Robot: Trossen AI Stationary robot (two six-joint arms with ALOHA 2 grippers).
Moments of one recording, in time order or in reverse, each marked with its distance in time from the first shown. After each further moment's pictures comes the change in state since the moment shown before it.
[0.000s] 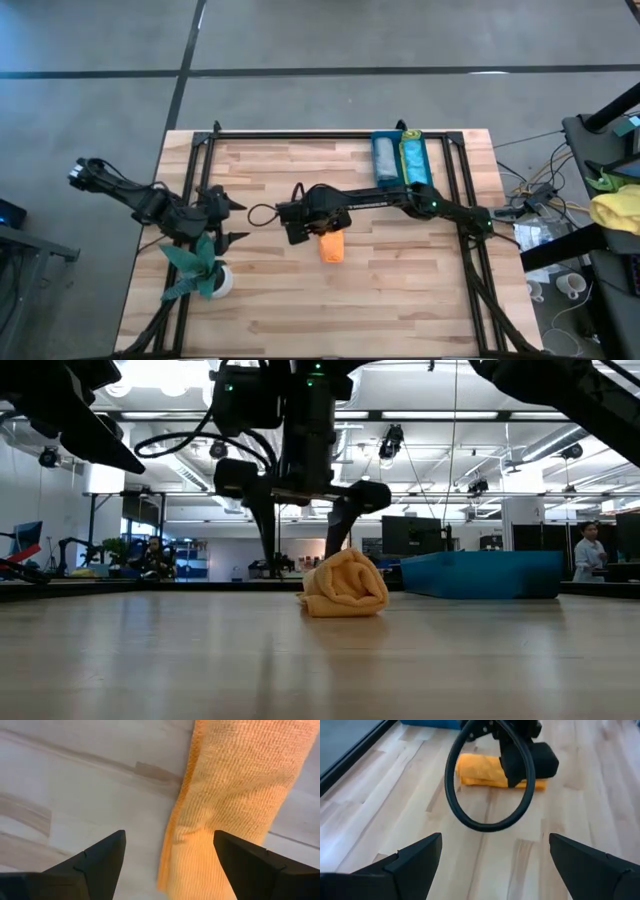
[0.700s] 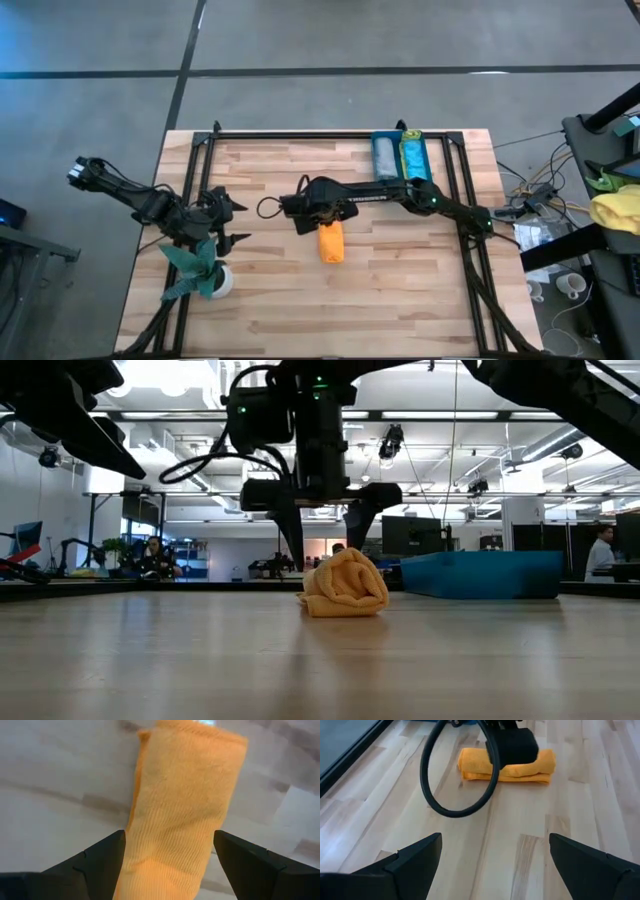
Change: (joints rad) left arm 0.000 -0.002 0.000 -0.004 -0.004 0.007; right arm -0.043 -0.008 -0.019 -0.099 0.066 -0.071
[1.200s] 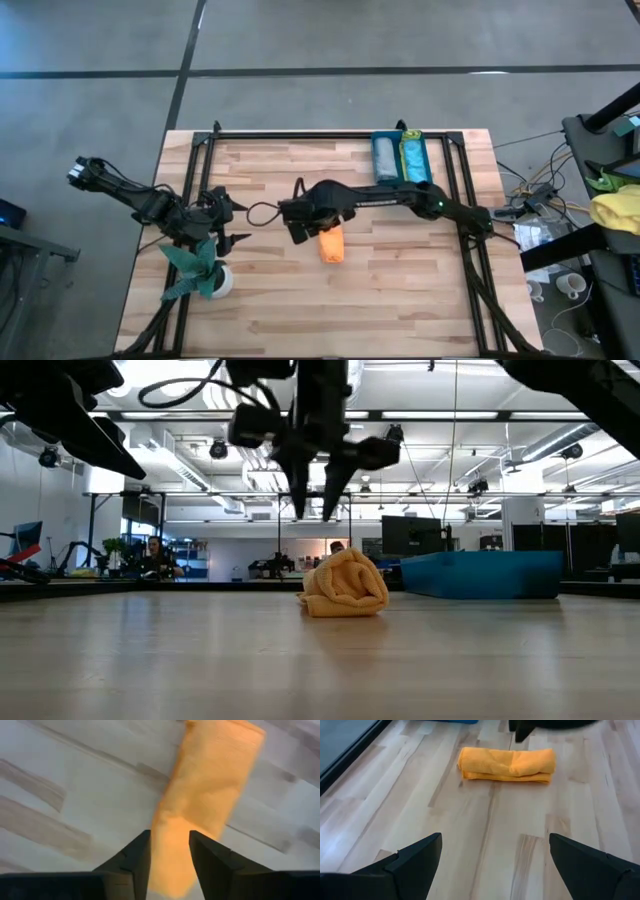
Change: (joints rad) left arm 0.000 0.002 -0.001 0.000 0.000 -0.001; right arm 0.065 -0.064 0.095 -0.043 0.026 -0.030
